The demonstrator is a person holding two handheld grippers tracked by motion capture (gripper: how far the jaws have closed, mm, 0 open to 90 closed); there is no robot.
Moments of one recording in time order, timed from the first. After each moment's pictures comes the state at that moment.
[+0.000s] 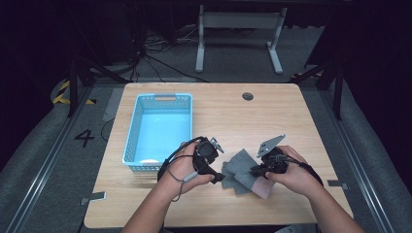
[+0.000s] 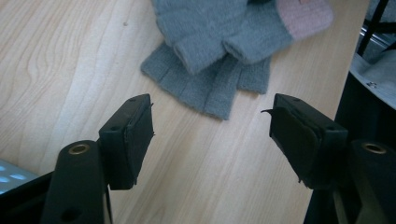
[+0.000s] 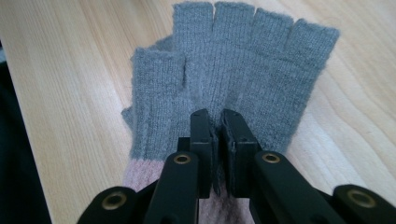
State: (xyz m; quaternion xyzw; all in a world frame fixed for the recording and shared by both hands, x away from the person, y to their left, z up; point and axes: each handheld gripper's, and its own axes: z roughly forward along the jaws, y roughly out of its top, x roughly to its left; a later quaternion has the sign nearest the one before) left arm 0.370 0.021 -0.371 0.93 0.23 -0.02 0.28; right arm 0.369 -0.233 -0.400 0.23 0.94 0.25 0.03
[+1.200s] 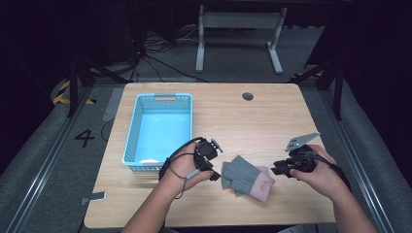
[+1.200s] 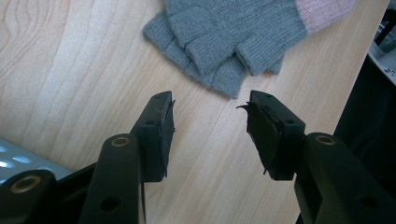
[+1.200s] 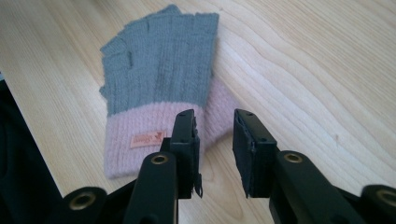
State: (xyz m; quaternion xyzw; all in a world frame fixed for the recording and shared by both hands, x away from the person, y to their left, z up) left arm 0.378 0.018 -0.383 0.94 0.26 -0.05 0.22; right arm 0.356 -0.300 -0.376 0.33 0.90 0.28 0.05
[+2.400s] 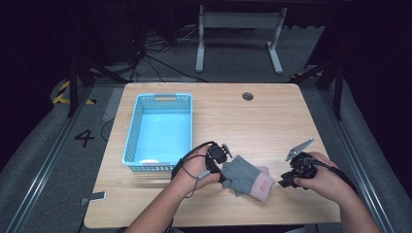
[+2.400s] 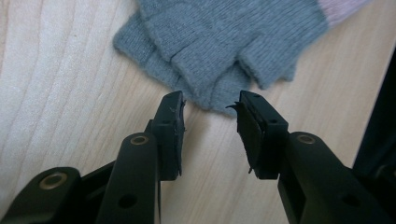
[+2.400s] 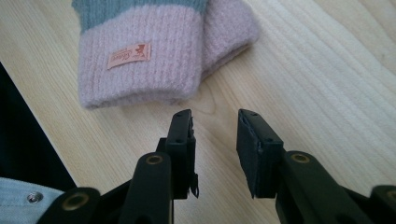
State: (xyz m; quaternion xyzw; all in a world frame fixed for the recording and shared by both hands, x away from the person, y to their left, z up) left arm 0.391 -0.014 -0.416 0.96 0.22 -0.07 0.19; right arm 0.353 -0.313 -0.404 0.33 0.93 0.19 -0.01
